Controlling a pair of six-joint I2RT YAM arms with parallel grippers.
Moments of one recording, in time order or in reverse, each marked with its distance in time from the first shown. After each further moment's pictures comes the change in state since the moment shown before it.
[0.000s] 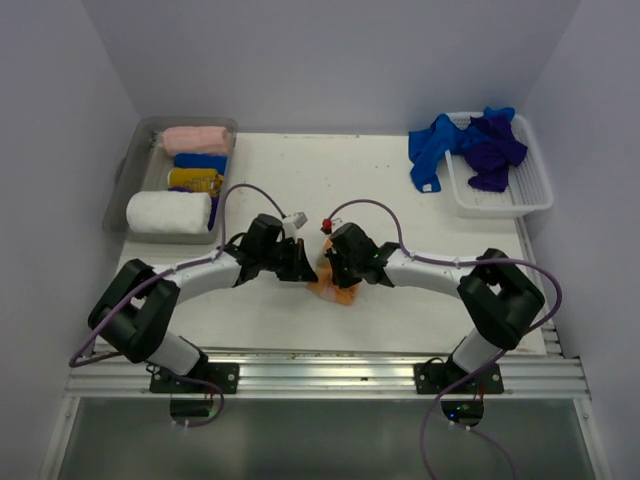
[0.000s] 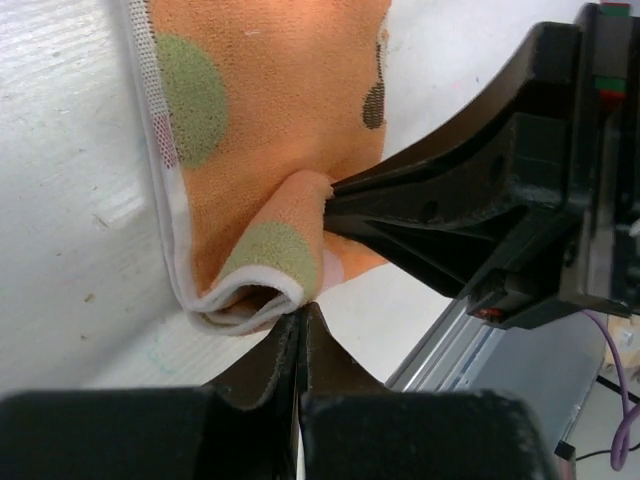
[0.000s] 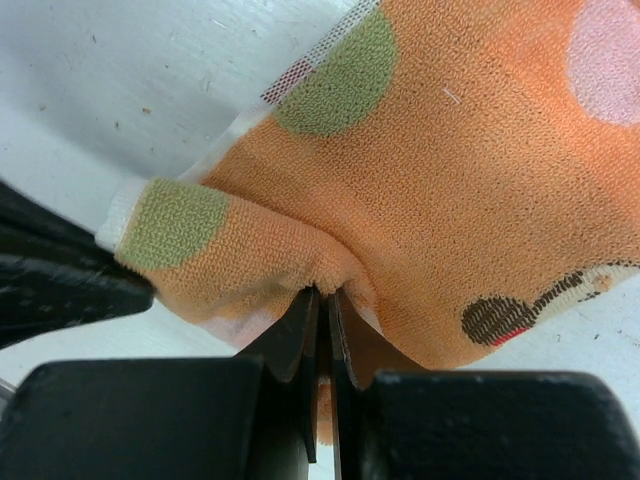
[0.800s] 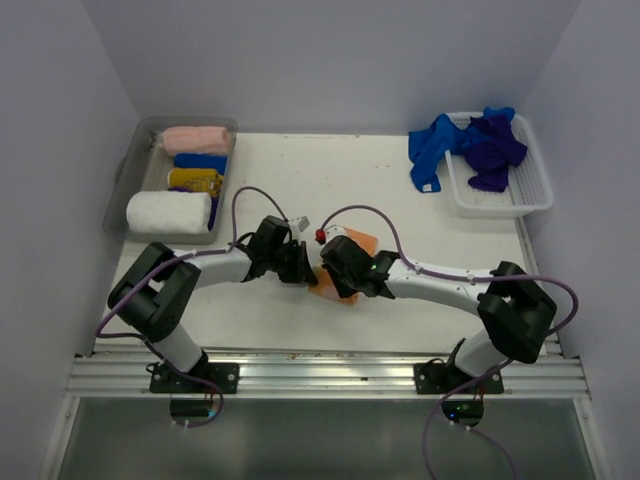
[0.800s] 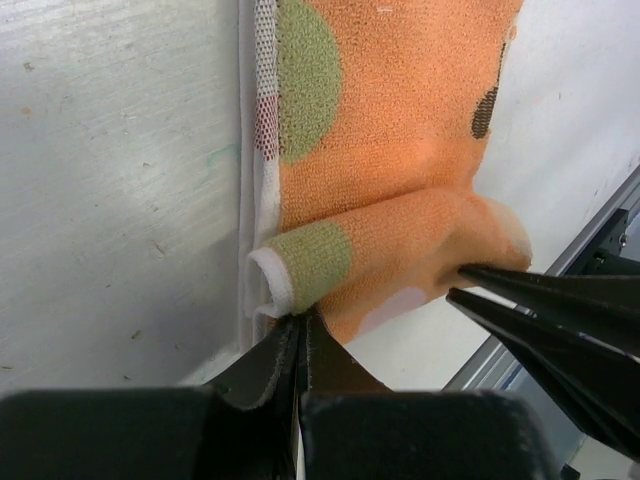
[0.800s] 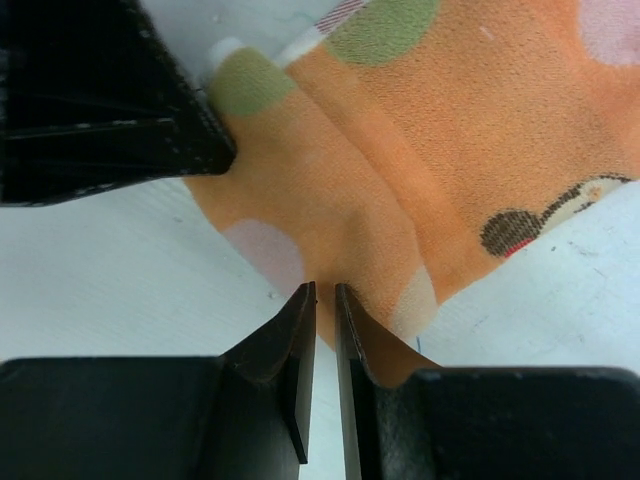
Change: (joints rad) left arm -0.006 0.156 0.031 0.027 -0.052 -0.017; right arm 0.143 -0.103 0.025 -0.162 0.198 0.004
